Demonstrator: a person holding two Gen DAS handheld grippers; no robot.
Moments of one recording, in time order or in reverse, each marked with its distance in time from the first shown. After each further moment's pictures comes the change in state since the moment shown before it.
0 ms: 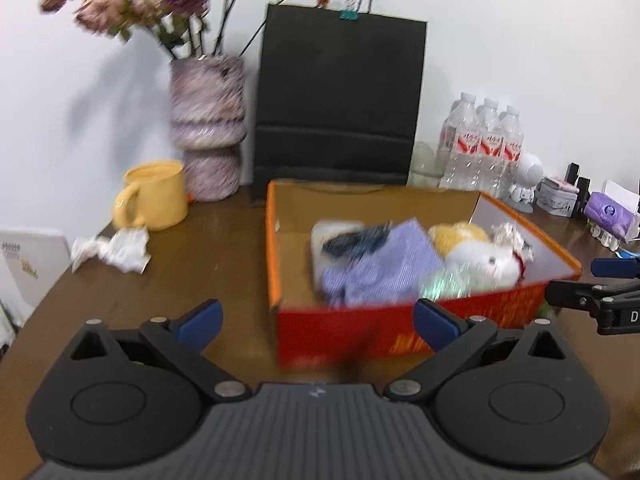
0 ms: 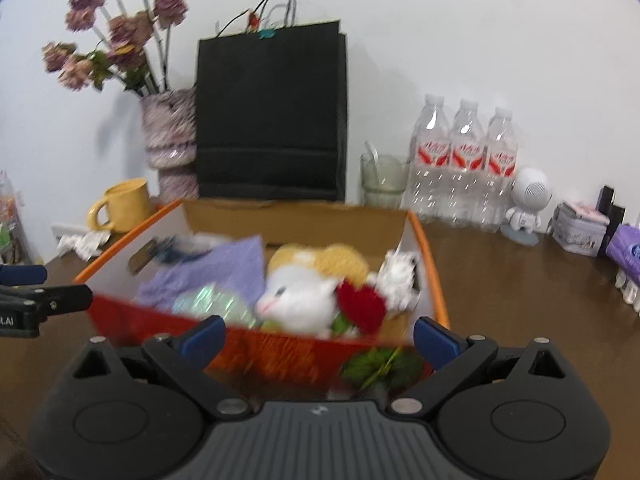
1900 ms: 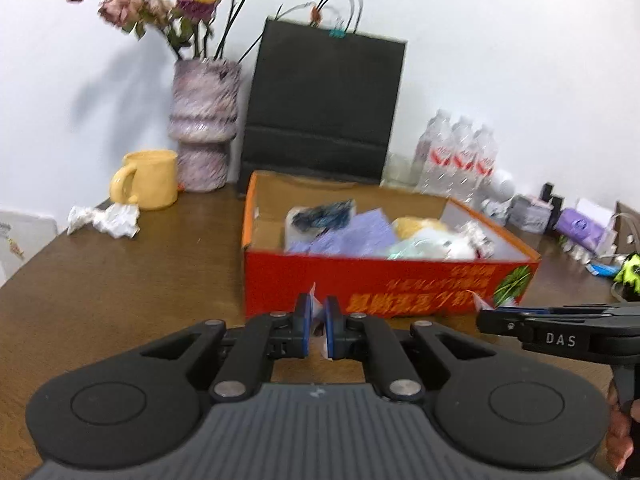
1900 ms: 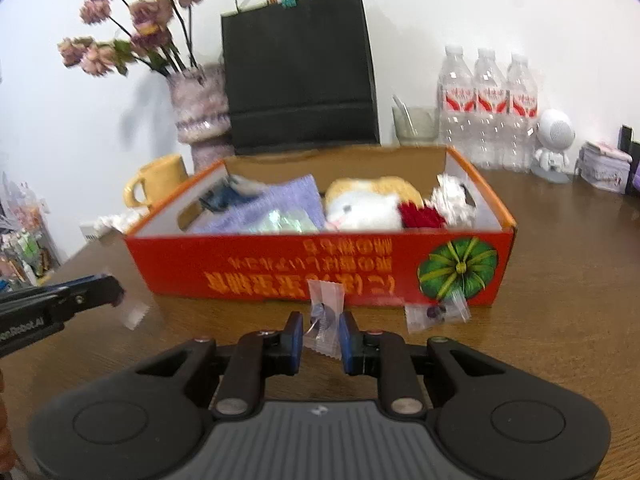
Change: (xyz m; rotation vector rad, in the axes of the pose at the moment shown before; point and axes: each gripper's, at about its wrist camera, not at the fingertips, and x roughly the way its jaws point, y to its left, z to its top) left arm -0.037 -0.018 -0.041 -0.056 -0.107 -0.065; right arm -0.008 0.027 -0.043 0.091 0.026 0.098
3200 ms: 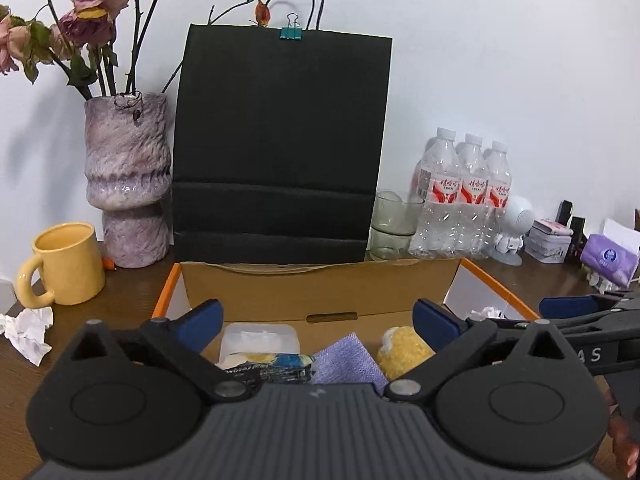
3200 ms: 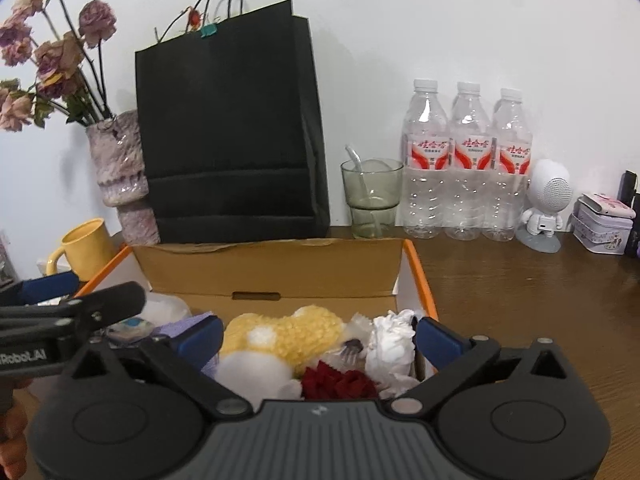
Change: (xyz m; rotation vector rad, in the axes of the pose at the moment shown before) left arm 0.144 -0.039 0.084 0.077 -0.019 -0.005; right arm 0.090 -0.063 0.109 0.001 -0.029 -0.102
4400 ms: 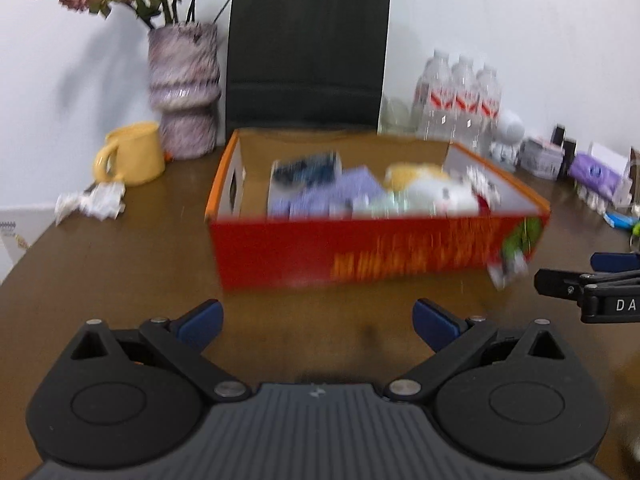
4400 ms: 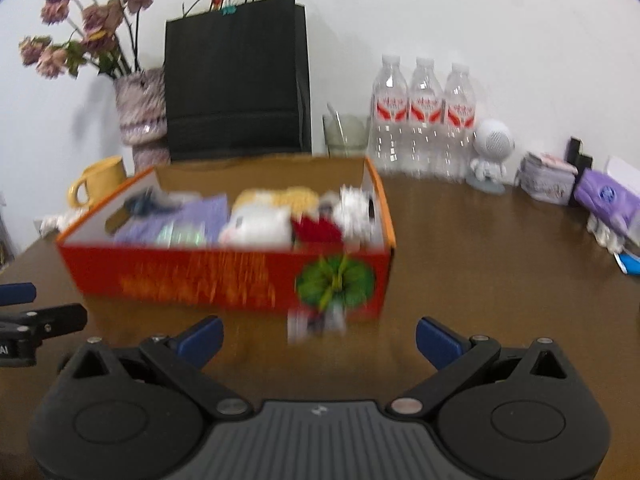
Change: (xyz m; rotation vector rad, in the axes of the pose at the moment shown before) left arm -0.117 0.002 -0.091 0.002 0.211 0.066; right arm -0.110 -0.001 -0.104 -0.031 0.056 -0.064
